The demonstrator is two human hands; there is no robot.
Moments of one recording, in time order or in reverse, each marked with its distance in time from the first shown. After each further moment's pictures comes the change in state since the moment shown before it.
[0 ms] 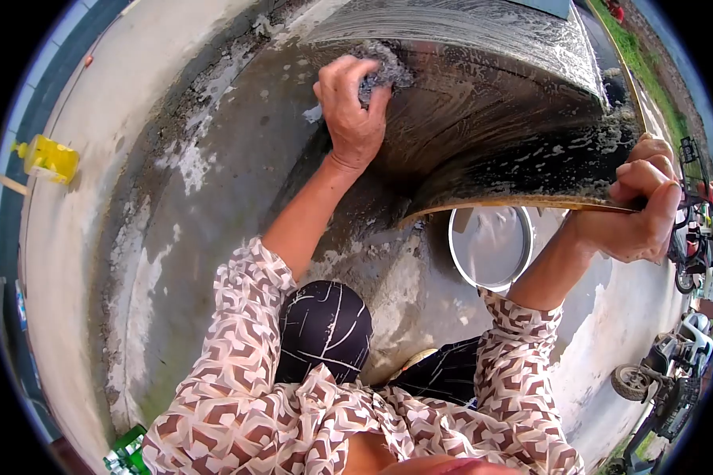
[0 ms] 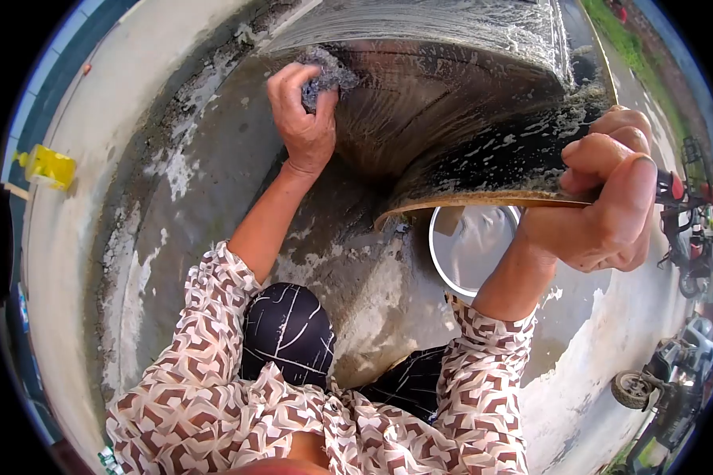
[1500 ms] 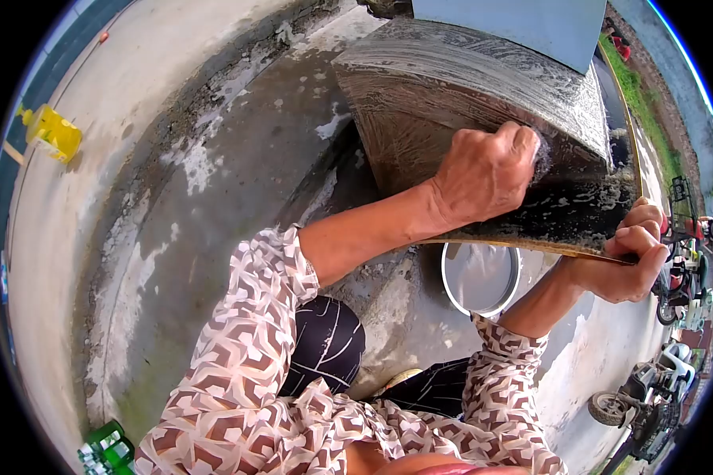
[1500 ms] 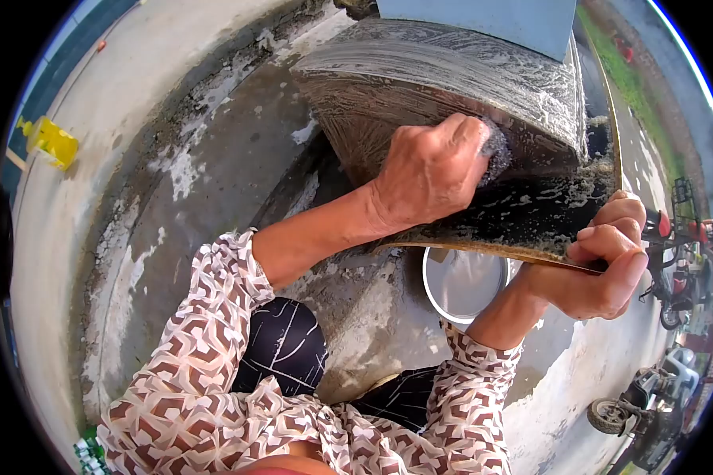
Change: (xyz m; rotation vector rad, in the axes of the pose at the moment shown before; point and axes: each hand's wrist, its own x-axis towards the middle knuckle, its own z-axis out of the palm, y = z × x) left_hand 0.043 0.104 0.025 -0.220 -0.413 0.080; right_hand -0.001 -0.009 0.007 0.055 0.160 0.172
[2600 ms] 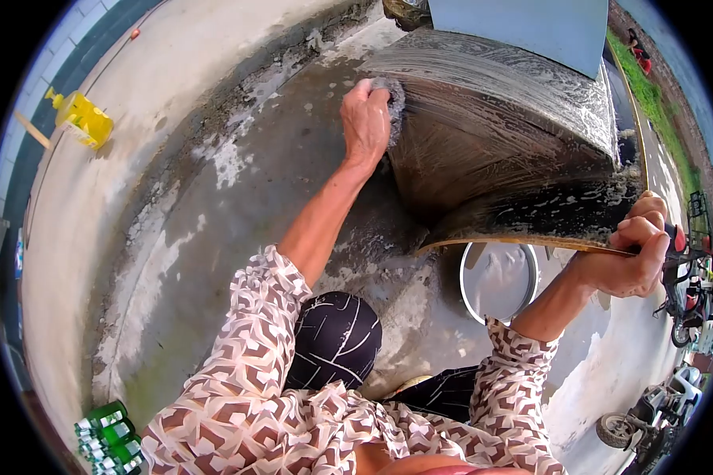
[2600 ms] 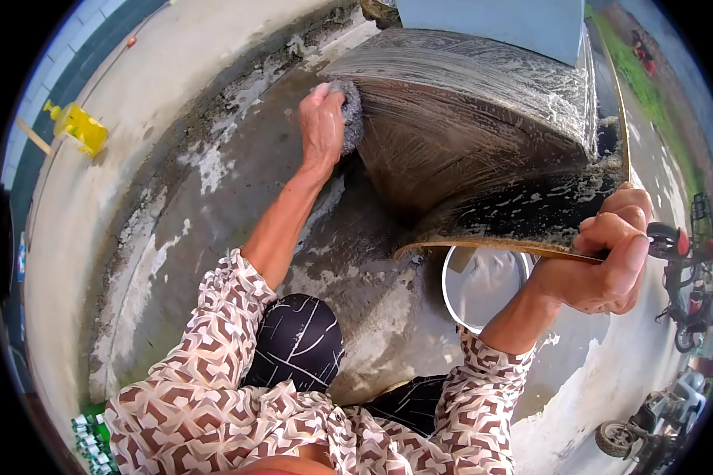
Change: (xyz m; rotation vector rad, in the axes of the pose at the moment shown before) left_hand -0.033 -0.104 -0.061 -0.280 0.410 -0.843; right_hand -0.001 0.000 -0.003 -0.031 -0.036 -0.039
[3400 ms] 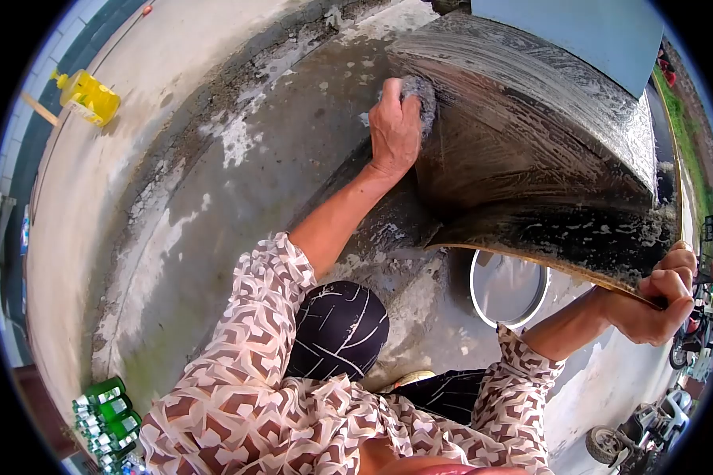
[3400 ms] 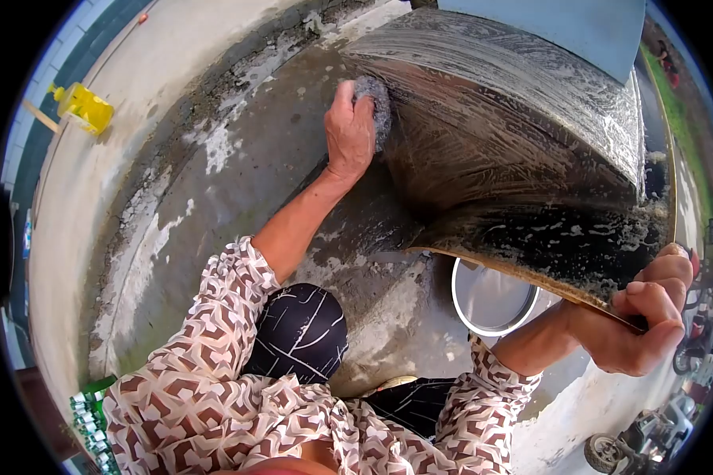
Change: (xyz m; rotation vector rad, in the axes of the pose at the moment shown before) left_hand -0.021 -0.036 0.000 0.143 0.089 0.209; right_hand 0.003 0.011 -0.020 -0.027 -0.107 -0.099
